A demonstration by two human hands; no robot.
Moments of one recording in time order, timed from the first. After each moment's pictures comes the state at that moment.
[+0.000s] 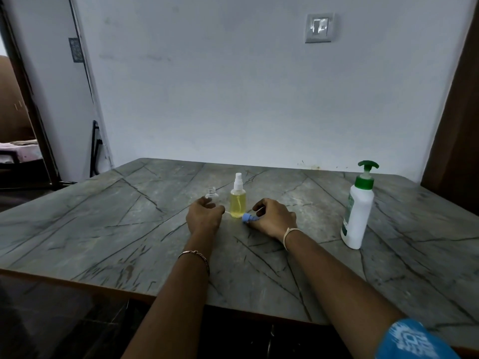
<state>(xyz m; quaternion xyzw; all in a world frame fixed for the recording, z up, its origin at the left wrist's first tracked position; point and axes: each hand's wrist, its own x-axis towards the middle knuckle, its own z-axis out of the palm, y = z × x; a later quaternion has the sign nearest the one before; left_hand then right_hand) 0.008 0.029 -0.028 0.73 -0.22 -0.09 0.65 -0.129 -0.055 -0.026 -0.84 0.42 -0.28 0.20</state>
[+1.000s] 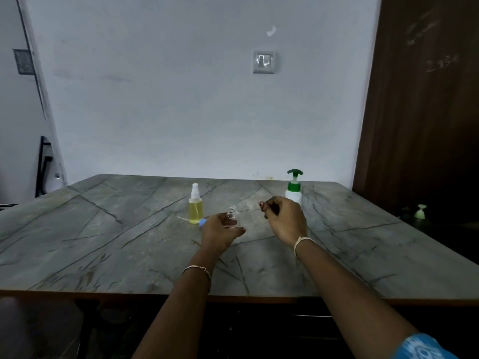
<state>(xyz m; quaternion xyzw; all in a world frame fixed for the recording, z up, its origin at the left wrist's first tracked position) -0.112 0.026 -0.029 0.68 -0.46 -0.16 0.55 -0.267 -0.032 -0.002 -0.76 0.41 -0.48 0.16</state>
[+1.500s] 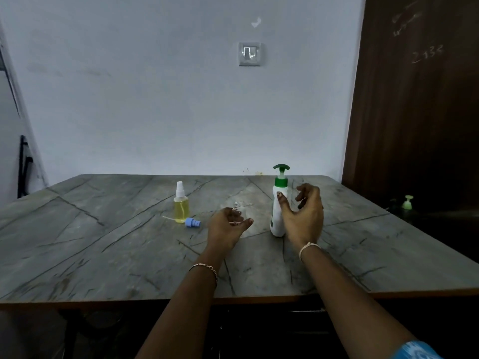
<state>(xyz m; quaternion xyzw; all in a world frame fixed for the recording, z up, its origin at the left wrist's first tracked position) -0.147 0.003 -0.032 0.65 -0.51 -0.13 0.55 -0.305 -0.048 -0.018 -0.58 0.40 -0.70 0.10</state>
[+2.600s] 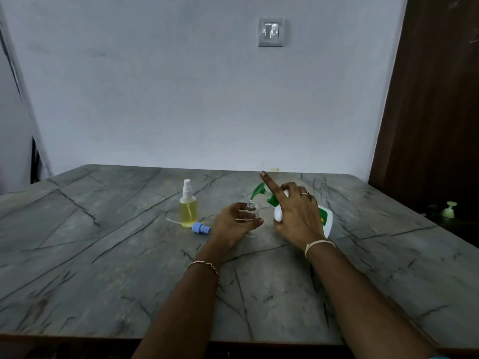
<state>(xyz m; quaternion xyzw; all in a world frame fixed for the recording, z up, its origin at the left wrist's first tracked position) -0.100 -0.052 -0.038 0.60 -0.52 -0.24 0.56 -0.260 -0.111 -0.017 -0.85 0.37 -0.35 -0.16</state>
